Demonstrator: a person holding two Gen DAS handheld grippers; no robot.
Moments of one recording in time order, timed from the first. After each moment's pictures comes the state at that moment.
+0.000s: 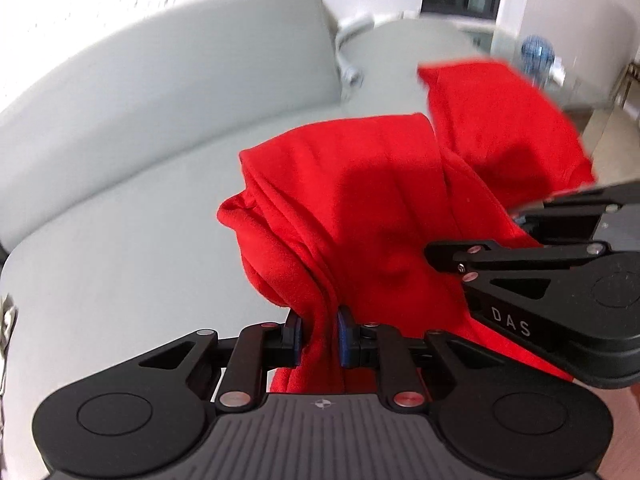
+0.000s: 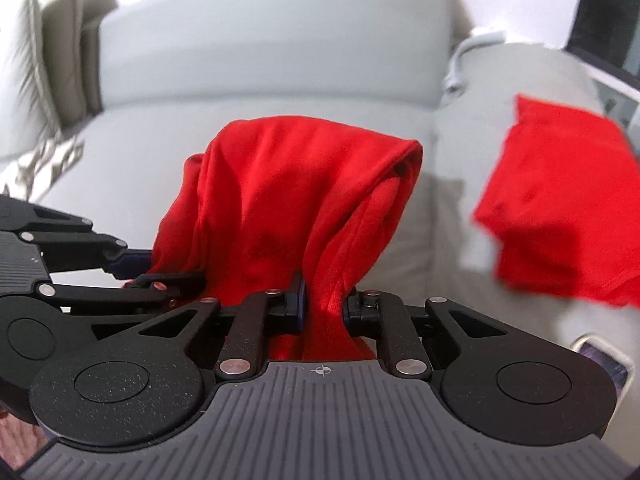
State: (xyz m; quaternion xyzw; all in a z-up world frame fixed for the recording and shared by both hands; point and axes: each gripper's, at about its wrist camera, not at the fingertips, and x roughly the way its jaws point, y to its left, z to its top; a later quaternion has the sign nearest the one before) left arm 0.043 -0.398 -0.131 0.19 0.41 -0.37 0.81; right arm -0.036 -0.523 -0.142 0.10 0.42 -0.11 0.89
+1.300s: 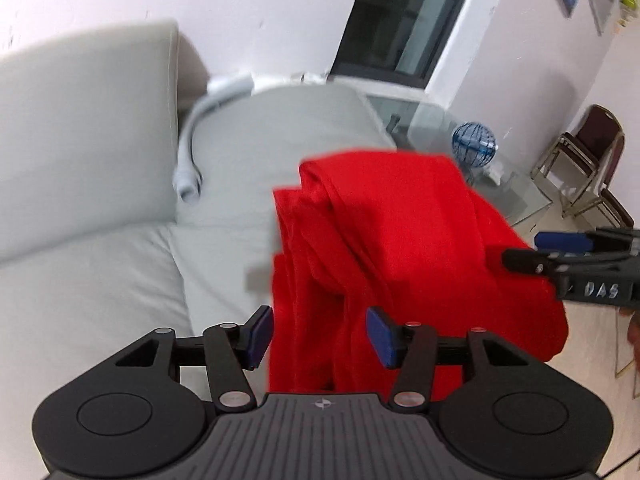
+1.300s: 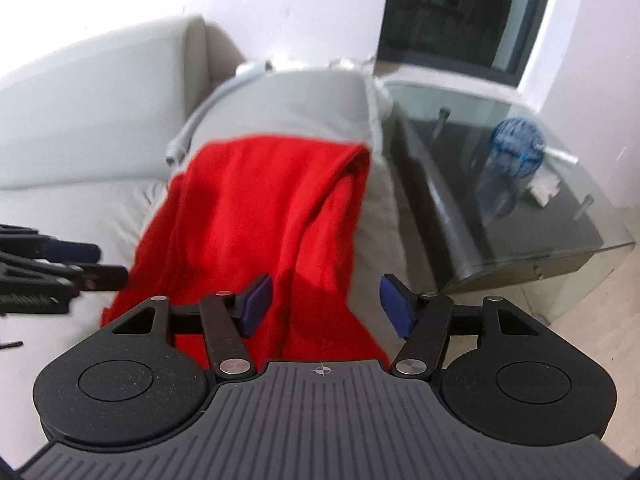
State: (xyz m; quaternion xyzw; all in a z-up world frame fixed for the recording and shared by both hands) left arm 0.080 -0.605 -0.133 0.08 0.38 -0.50 0.78; right arm -0.066 -0.813 -0.118 0.09 0.38 -0.24 0.89
